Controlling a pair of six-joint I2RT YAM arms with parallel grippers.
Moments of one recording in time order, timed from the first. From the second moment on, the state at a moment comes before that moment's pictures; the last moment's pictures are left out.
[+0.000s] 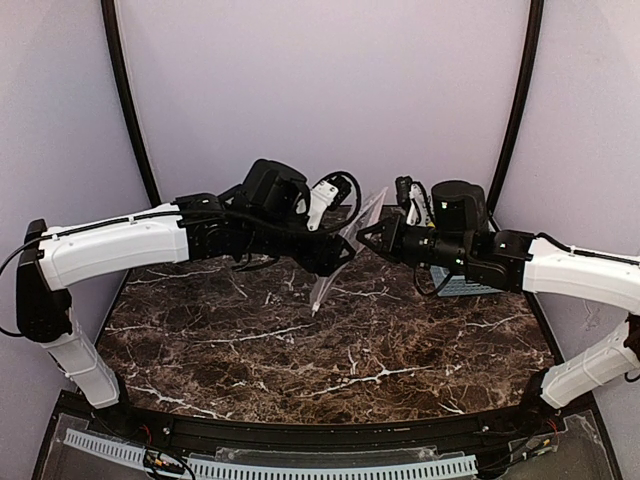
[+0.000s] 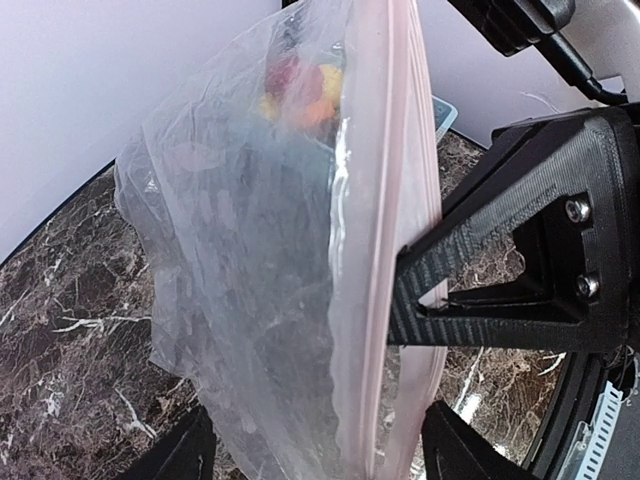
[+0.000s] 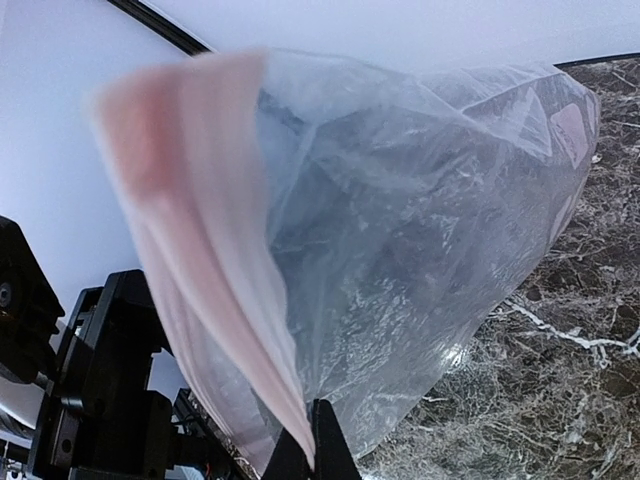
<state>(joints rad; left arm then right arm) -1.00 1.65 1.51 -0.43 -0.07 -0.11 0.88 1.29 1.00 -0.02 -0.04 0.82</state>
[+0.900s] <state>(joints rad) -0.93 1.65 1.45 -0.36 -0.06 -0.13 0.88 1.32 1.05 -0.10 -0.01 0.77</state>
